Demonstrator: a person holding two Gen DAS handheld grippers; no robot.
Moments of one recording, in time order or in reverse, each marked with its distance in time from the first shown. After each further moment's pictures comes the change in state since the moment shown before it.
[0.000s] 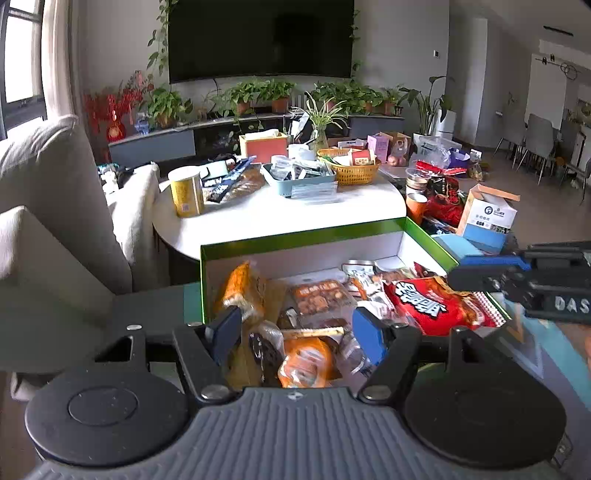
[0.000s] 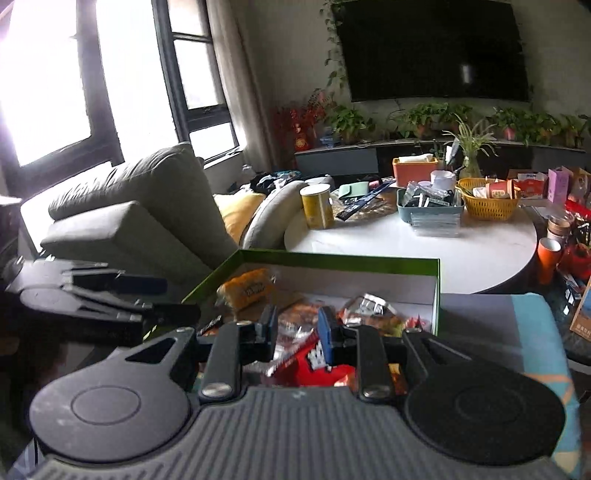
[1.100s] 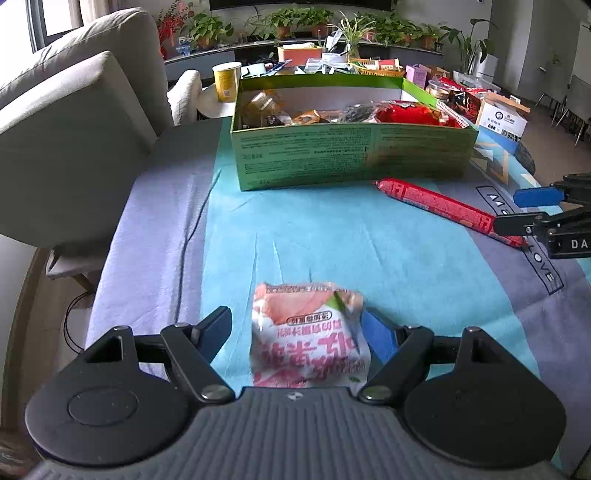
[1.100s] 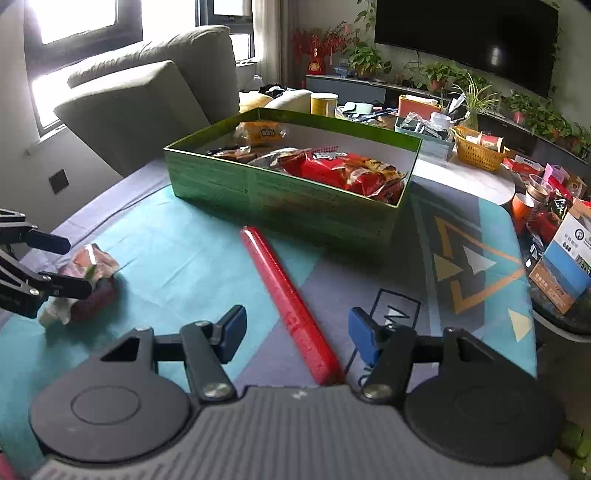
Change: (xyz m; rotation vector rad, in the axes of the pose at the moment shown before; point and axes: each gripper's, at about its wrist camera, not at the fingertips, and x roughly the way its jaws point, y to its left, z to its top) left arm -0.089 -0.043 -0.146 -0.061 0.244 0.138; right arm -0.059 0.018 -0.102 -0.194 0.259 -0.082
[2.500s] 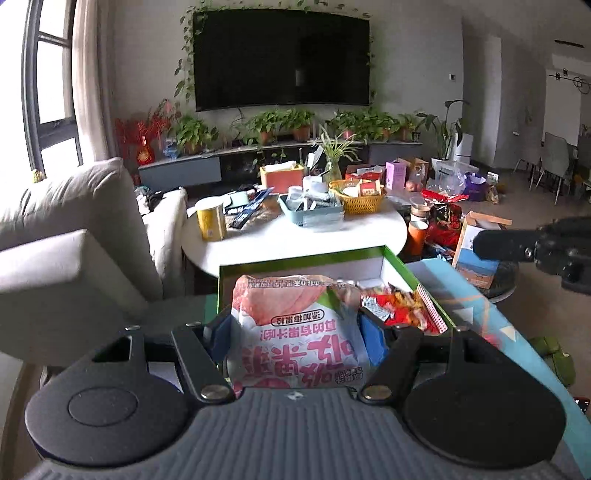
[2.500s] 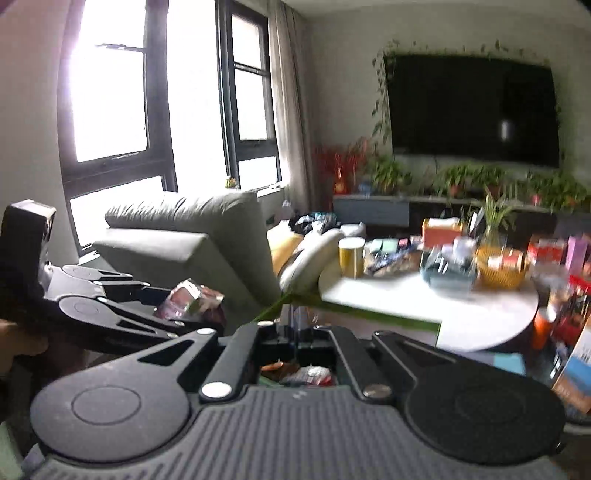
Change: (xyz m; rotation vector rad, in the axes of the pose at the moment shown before) left arm -0.040 -0.009 0.145 0.041 -0.333 -0.046; right arm -0.076 -0.008 0.112 0.043 -0.412 0.123
